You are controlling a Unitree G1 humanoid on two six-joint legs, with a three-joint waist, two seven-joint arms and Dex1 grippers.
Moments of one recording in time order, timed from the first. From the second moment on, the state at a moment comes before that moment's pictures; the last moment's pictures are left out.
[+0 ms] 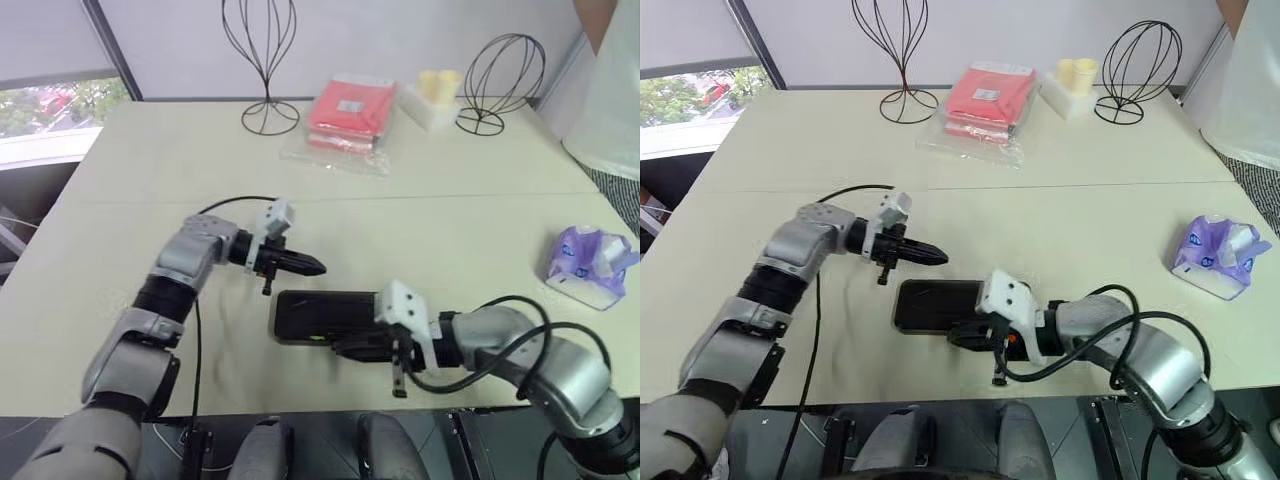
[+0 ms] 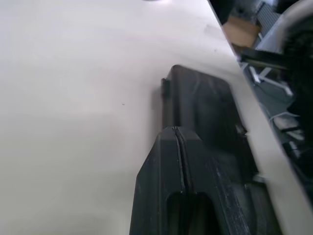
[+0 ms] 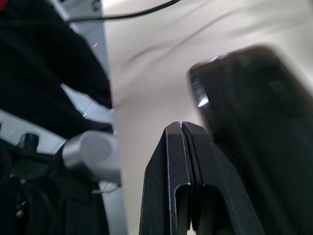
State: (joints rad) left arm -0.84 0.41 -0.30 0.55 -0.26 0.36 -1.45; right arm -0.22 -0.71 0.29 -0.69 0.51 0.90 0.82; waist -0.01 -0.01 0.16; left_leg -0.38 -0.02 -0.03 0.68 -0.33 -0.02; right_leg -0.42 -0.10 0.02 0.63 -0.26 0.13
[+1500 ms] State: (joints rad) left arm -0.81 0.51 -0.18 0.41 -0.20 0.30 -1.49; right arm -0.18 -0.97 -0.24 -0.88 0.70 1.07 0.91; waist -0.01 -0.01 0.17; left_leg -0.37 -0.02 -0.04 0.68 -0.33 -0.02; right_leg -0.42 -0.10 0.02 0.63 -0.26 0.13
